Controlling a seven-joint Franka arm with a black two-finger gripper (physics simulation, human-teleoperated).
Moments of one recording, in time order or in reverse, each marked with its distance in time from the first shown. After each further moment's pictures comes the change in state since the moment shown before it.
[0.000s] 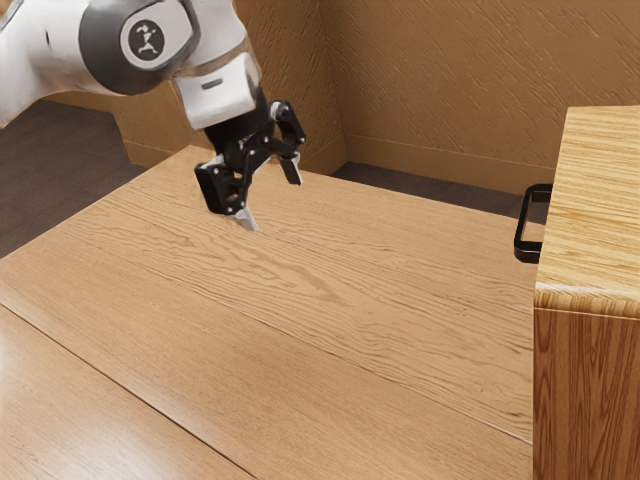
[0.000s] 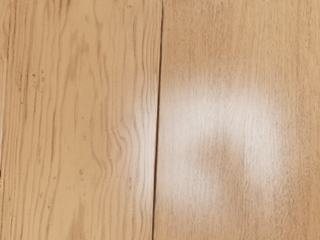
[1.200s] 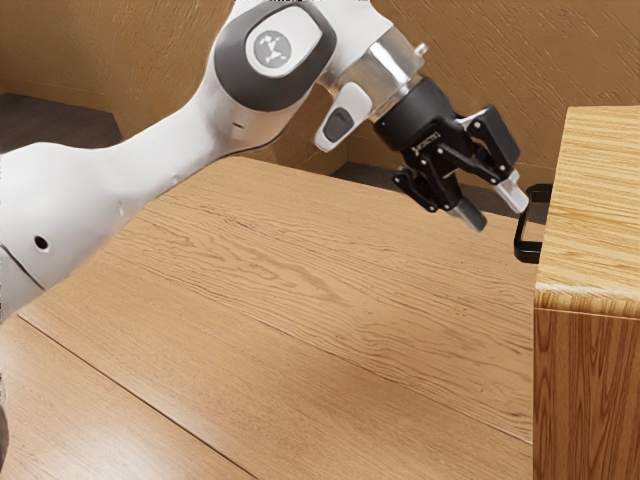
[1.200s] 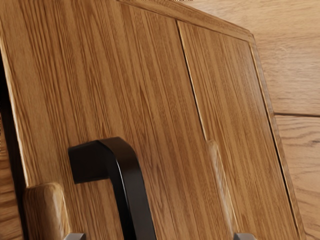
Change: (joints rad) arm 0.037 0.322 -0.360 0.263 -0.382 0.179 1.286
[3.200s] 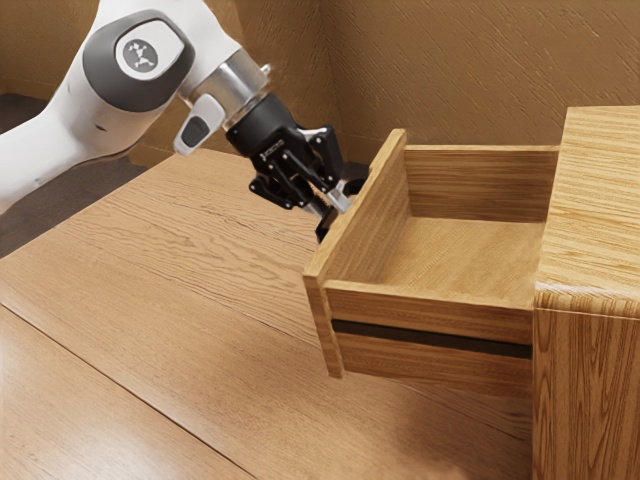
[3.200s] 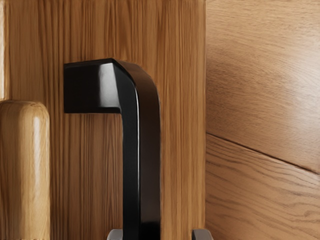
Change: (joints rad) arm 0.387 -0.282 -0.002 -0.359 -0.064 -0.028 0.063
